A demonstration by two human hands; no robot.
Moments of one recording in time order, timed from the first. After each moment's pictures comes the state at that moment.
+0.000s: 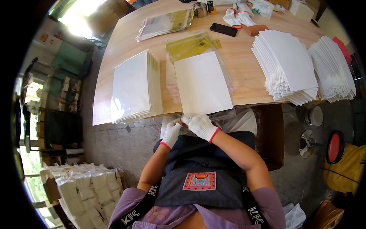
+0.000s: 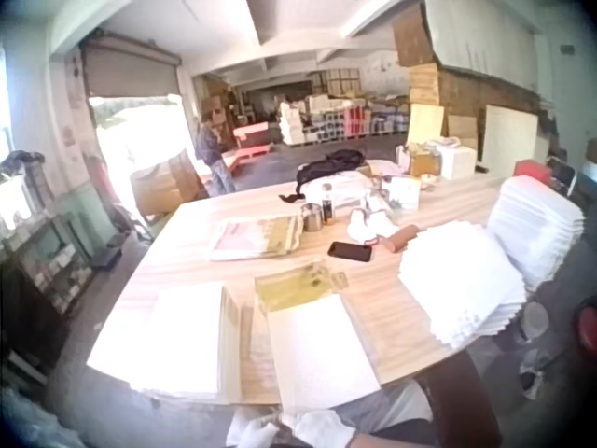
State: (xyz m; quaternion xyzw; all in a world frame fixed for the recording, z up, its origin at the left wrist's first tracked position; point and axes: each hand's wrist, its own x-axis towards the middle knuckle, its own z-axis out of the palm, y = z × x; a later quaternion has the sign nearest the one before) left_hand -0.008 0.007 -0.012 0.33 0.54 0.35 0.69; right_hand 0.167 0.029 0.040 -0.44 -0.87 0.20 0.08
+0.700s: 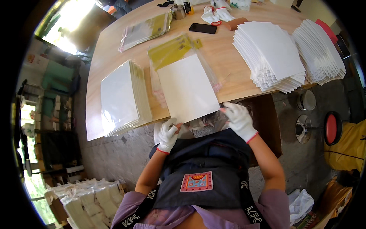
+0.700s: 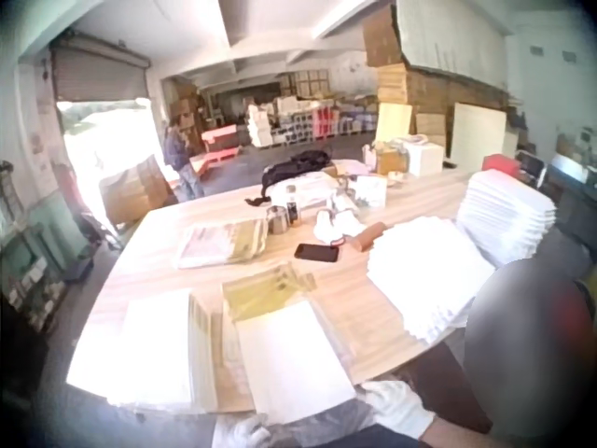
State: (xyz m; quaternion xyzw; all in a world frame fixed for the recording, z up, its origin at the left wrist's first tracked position) left_hand 0.004 0.012 0.003 0.83 0.44 0.35 0.01; right_hand 0.333 -0.009 0.044 -0.55 -0.80 0.06 0.21
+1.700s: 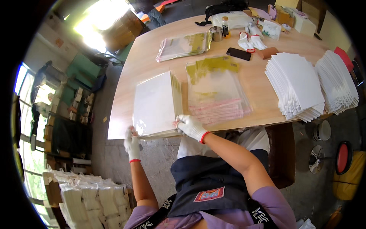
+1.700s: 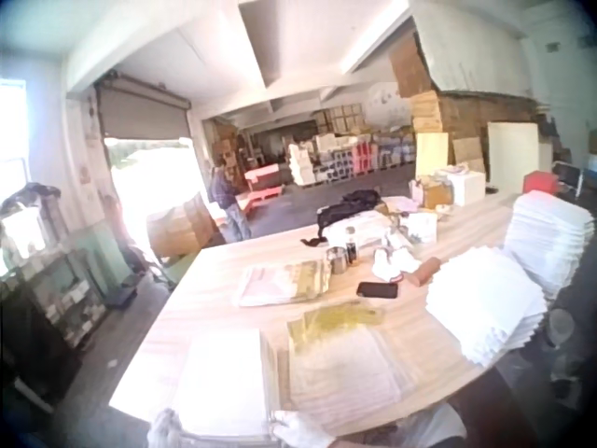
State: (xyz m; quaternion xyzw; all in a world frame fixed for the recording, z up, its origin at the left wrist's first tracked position) left_hand -0.220 0.028 0.098 0.51 0.70 0.48 0.13; right_hand 0.068 0.092 0.100 -0.42 -0.56 0.65 0.30
